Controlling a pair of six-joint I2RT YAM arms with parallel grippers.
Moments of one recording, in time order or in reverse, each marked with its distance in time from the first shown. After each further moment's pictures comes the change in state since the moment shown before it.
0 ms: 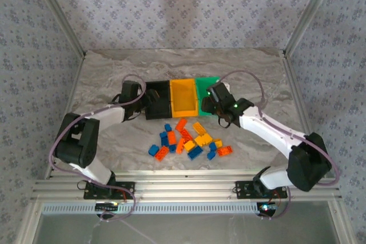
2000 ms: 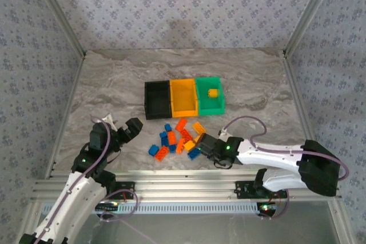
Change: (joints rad) left arm -0.031 -1.179 -0.473 -0.500 -0.003 -0.159; right arm 0.461 -0.110 -0.373 -0.091 0.027 0.887
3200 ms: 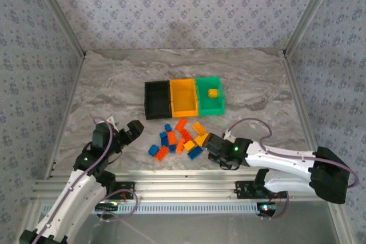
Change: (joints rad) left arm 0.000 0.041 -0.023 -0.011 0.004 0.002; right arm -0.033 -0.140 -0.049 -0.066 -0.105 -0.076
